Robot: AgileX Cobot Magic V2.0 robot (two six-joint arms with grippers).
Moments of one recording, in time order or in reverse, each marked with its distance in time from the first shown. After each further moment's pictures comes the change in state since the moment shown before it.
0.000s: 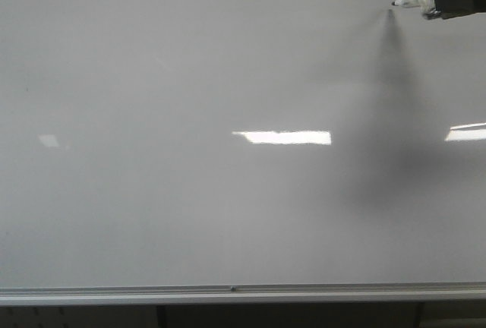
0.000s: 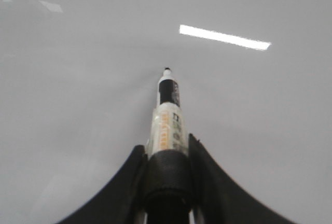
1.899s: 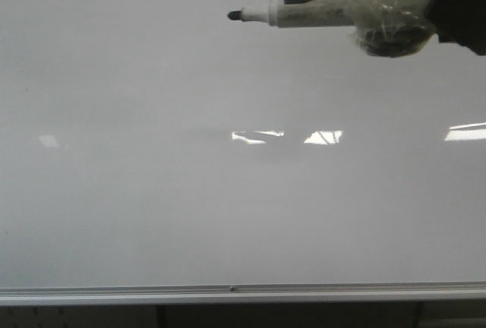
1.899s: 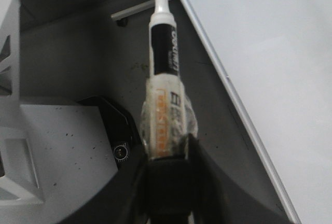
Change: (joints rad) left arm 0.000 0.120 -0.031 -0.291 0.129 0.365; right arm 0.166 -0.204 -0.315 -0.008 1.364 -0.314
